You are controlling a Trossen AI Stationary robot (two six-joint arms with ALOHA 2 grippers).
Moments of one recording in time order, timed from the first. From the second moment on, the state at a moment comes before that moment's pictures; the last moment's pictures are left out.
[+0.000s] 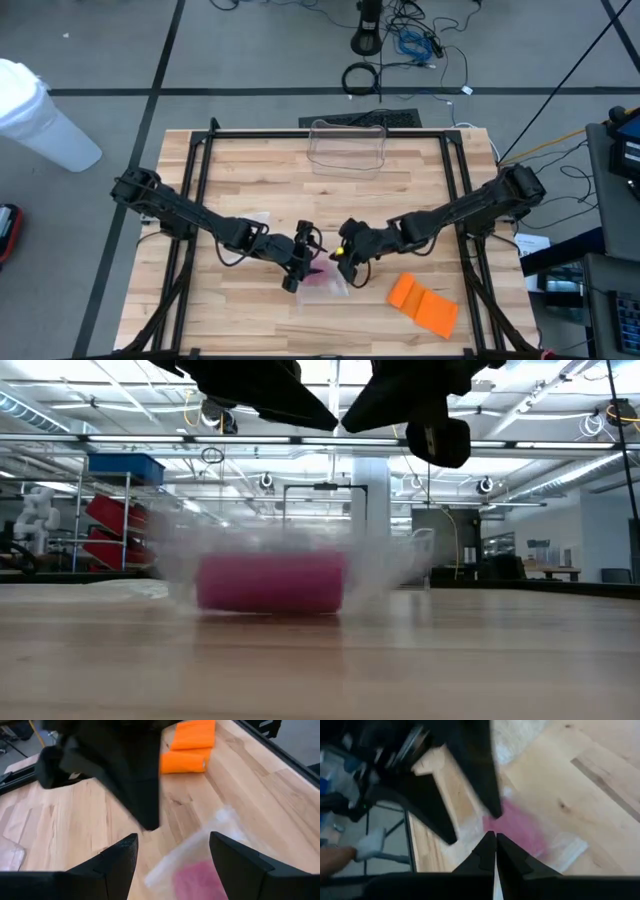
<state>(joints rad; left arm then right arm) -0.34 1.57 0.97 0.07 -0.19 0.19 0.30 1.59 1.06 -0.11 0.15 0.92</state>
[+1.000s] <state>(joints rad) -0.38 1.57 0.98 -0.13 -0.27 0.03 0.47 1.93 1.06 -0.36 0.64 -0.06</state>
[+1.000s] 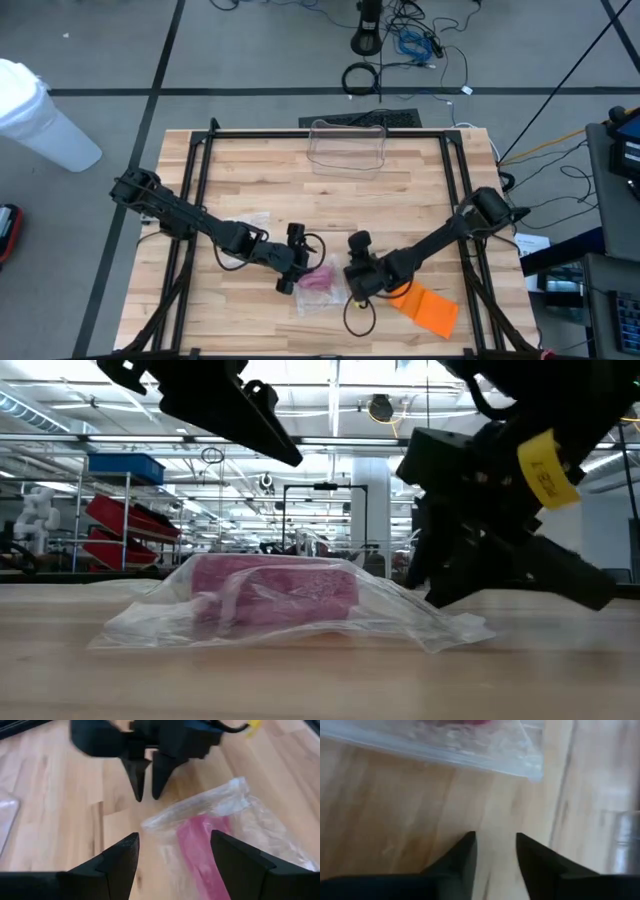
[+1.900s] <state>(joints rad) -0.41 1.68 0.94 -0.34 -0.36 -0.25 0.53 1.95 1.07 0.00 0.67 -0.30</state>
